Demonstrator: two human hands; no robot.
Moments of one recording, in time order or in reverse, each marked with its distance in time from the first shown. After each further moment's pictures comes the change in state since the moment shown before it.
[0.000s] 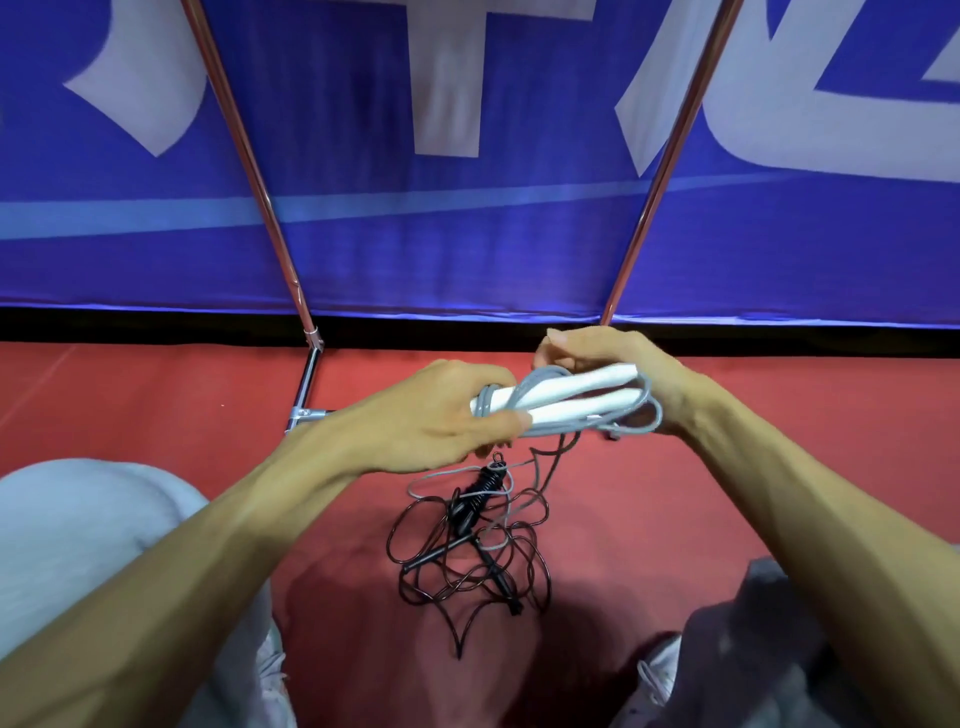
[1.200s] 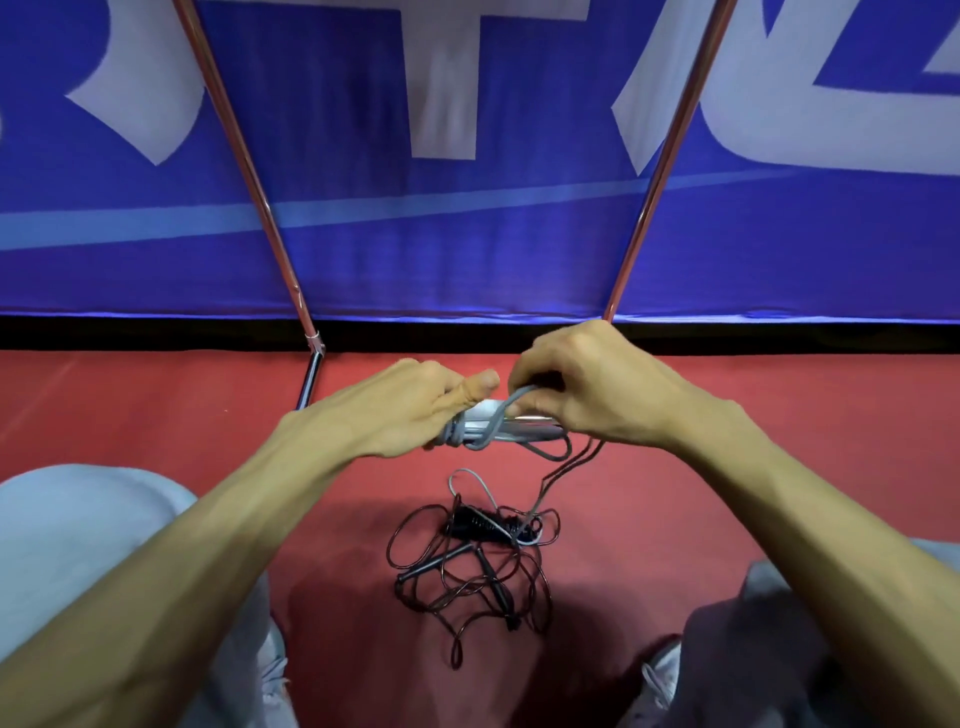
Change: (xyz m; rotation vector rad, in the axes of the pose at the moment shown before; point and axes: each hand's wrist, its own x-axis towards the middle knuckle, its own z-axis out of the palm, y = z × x) left_hand 0.014 -0.030 -0.006 0.311 0.020 -0.183; right_hand -0.001 -0.014 0.018 -1.041 0.163 -0.461
